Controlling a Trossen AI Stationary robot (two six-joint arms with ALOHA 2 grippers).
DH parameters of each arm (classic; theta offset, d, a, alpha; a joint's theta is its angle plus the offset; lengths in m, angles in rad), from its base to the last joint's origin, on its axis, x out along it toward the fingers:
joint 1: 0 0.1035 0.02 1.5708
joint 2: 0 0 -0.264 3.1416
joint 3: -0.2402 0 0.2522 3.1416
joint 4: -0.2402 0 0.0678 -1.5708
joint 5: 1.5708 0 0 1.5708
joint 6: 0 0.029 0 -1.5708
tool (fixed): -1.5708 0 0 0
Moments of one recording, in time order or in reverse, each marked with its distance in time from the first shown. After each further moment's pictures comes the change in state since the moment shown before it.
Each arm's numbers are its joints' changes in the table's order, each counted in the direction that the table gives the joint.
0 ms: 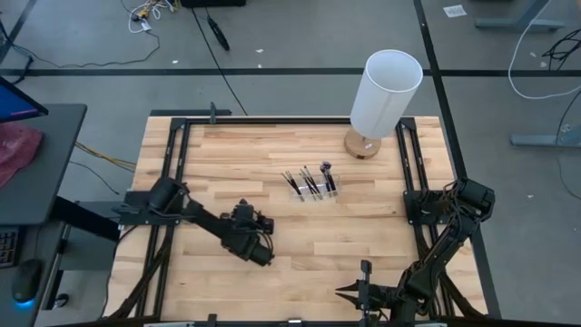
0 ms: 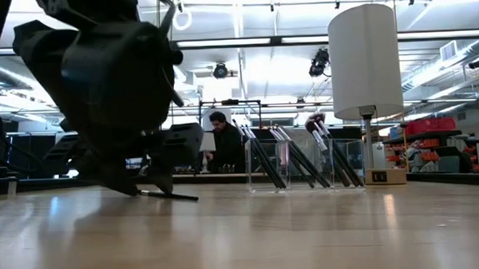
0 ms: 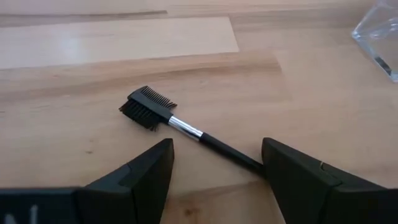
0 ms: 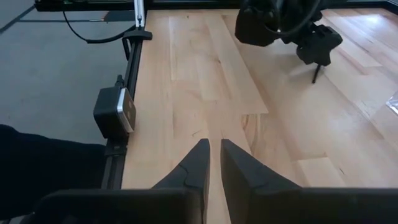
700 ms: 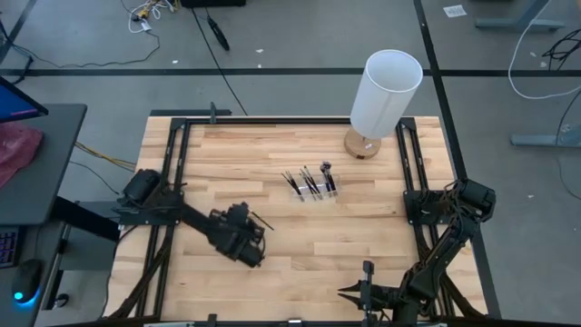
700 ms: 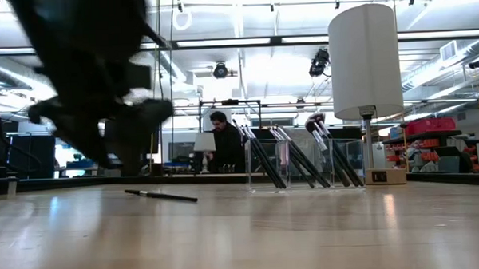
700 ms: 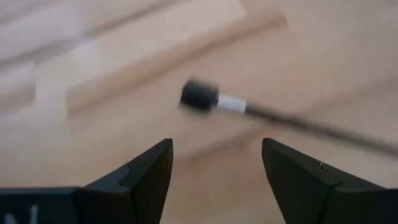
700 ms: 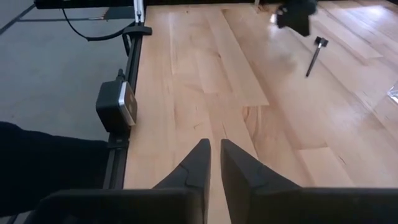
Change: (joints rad) left arm -0.042 0.178 0.004 -0.164 -0.173 0.276; right arm 0.017 0.000 0.000 -0.036 0.001 0.054
